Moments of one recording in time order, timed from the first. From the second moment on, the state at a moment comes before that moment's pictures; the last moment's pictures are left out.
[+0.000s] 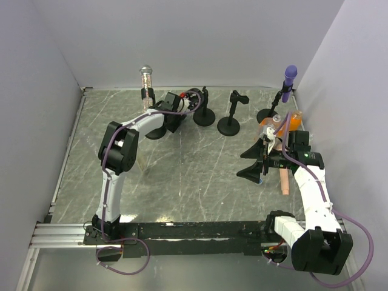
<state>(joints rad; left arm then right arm) -0.46 2.21 1.72 -0.42 -0.21 0.28 -0.14 0.98 0.84 -0.91 -1.31 -0.79</state>
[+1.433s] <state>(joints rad) -0.83 1.48 1.06 -0.60 -0.15 0.13 -0.13 1.03 0.96 -1.27 -1.29 -1.26</state>
